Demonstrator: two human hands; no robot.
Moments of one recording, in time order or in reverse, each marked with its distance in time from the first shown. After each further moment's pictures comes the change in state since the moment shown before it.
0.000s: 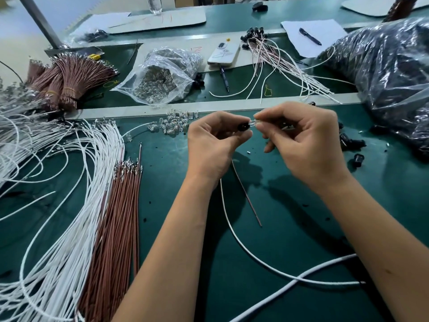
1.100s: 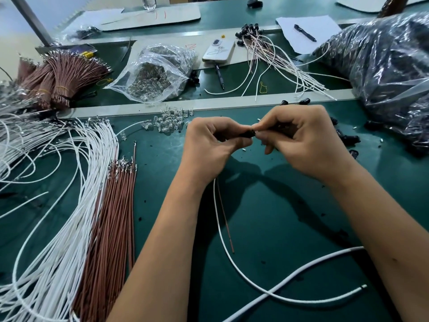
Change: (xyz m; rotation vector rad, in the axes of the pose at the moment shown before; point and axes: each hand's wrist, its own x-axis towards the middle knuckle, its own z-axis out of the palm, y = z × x) left_hand -0.002 0.005 -0.010 0.244 -0.210 0.117; right_hand 0.003 0.008 -0.017 -0.050 -0.227 0.001
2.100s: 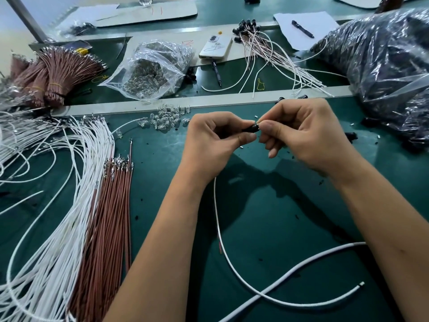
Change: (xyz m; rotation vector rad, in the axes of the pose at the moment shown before) left_hand 0.001 0.002 0.009 -0.112 0.019 0.008; right_hand -0.001 0.003 -0.004 0.364 -0.010 0.228
